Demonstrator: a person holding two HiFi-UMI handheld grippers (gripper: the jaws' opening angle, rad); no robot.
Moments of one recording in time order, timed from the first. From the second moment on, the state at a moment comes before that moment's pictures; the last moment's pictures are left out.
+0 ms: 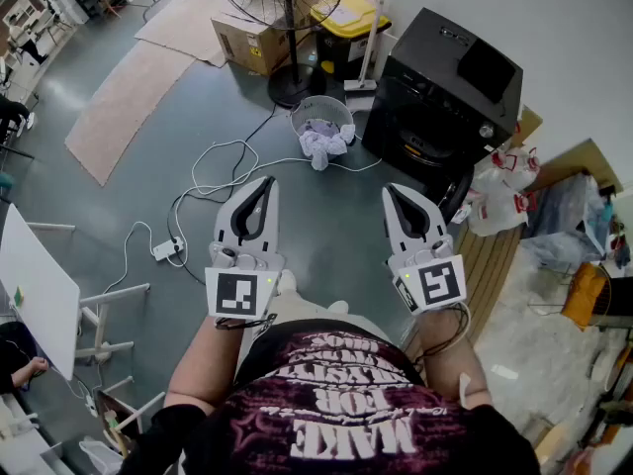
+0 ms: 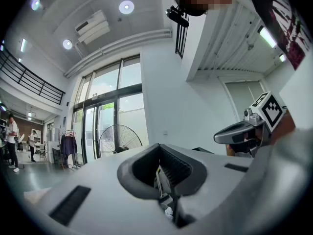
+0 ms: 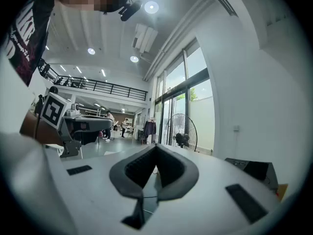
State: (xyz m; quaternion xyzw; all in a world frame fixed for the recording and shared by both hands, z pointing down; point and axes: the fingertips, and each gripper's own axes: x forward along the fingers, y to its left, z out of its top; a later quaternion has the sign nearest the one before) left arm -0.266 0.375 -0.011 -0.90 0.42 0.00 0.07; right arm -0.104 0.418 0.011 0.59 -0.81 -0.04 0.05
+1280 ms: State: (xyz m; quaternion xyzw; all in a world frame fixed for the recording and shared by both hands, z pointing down) left arm -0.276 0.321 -0.003 -0.91 0.41 -0.01 0.06; right arm -0.098 0.371 0.027 0.58 -0.81 0.01 0.03
